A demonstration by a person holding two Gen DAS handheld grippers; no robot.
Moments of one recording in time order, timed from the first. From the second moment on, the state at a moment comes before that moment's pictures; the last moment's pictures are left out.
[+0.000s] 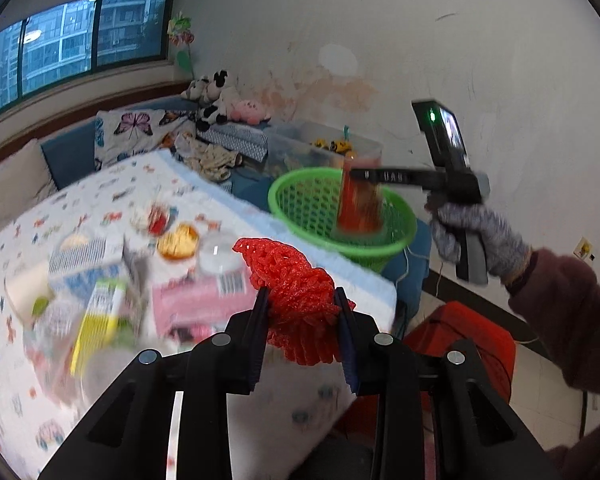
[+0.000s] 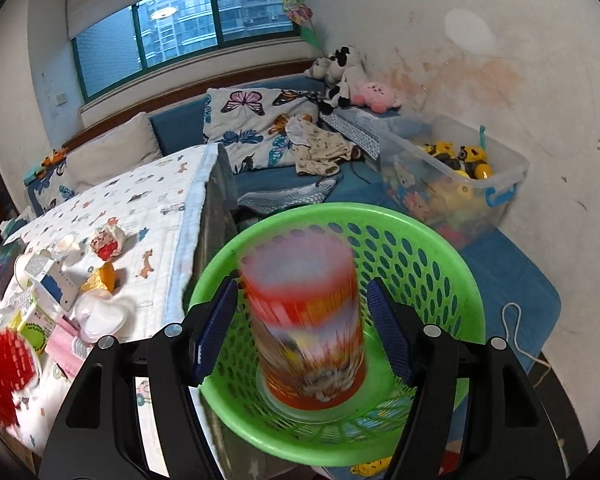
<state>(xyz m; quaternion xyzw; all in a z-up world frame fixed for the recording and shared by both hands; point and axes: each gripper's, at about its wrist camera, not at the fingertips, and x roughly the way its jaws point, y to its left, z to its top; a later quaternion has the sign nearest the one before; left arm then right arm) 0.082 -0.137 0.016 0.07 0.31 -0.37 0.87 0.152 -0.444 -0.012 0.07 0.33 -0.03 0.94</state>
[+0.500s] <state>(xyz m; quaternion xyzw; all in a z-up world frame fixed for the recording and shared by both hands) 0.157 -0.245 0.024 0.09 0.32 -0.40 0.85 0.121 -0.482 -0.011 0.08 0.31 -0.05 0.95</state>
